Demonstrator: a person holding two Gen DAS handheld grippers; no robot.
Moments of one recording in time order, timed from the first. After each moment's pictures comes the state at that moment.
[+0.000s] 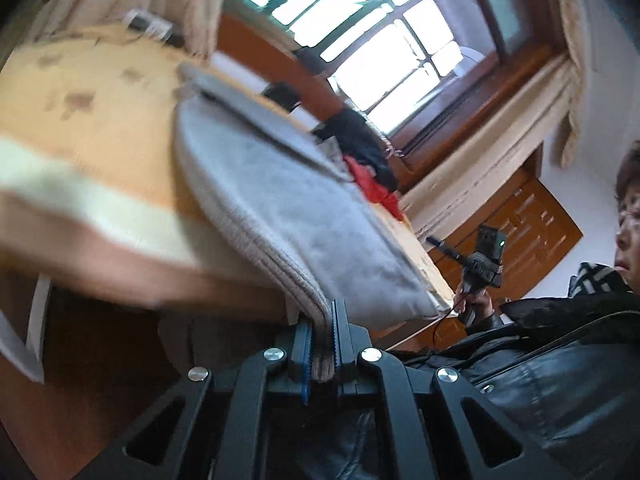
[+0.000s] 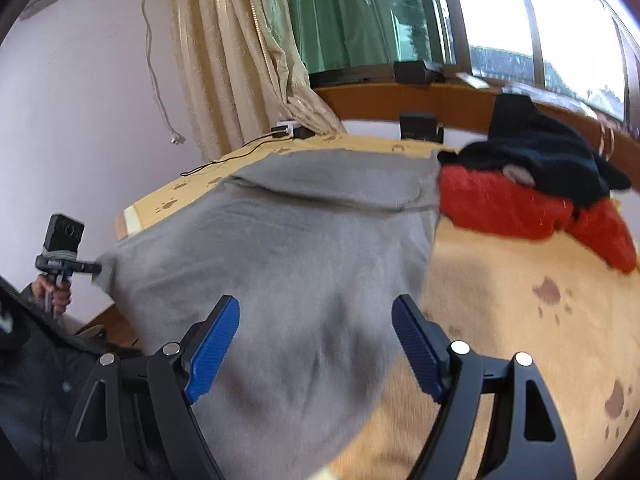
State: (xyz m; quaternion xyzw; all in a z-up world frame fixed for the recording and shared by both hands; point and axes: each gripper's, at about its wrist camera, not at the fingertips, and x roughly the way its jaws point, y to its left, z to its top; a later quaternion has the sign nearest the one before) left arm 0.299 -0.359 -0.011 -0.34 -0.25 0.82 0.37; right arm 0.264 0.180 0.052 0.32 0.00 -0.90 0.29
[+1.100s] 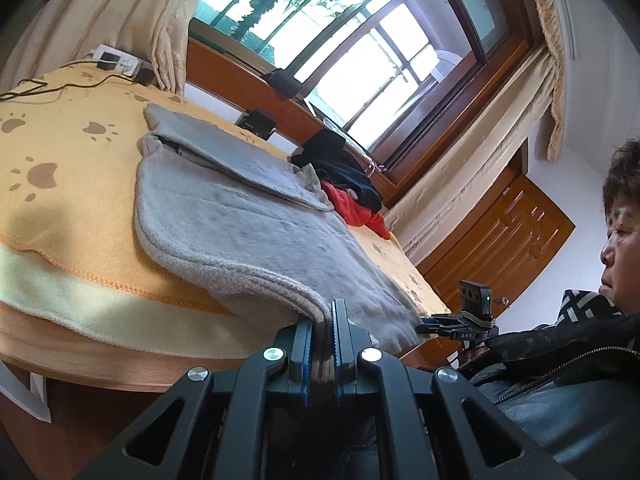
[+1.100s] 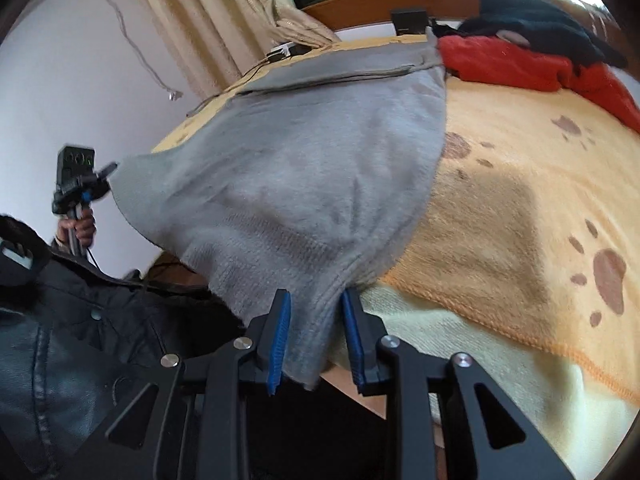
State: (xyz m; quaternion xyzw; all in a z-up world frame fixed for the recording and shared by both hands) left arm 0.281 -0.357 0.023 -0.31 -0.24 0.83 0.39; right arm 0.315 0.170 -0.005 0.45 -0.02 -0.84 0.30
